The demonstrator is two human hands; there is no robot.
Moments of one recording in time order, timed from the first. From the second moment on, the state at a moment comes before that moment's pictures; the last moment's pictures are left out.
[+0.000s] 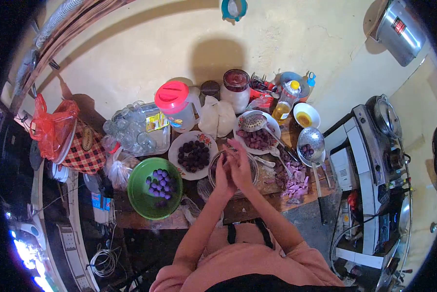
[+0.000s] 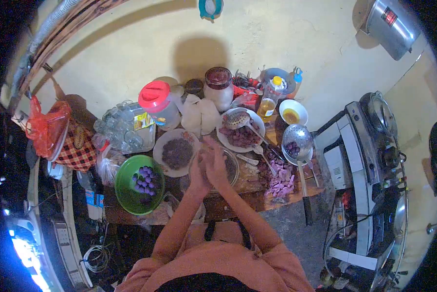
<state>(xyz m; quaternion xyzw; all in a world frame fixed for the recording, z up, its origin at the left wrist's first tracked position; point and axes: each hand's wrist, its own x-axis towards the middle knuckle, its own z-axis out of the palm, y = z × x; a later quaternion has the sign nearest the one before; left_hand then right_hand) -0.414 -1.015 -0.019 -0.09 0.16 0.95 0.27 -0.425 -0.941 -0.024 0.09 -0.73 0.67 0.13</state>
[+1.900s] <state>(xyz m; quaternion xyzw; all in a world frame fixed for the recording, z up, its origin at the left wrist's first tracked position) -0.412 -1.058 -0.039 -0.15 0.18 0.96 0.15 -0.395 -0.951 -0.014 0.26 -0.91 0.25 0.18</state>
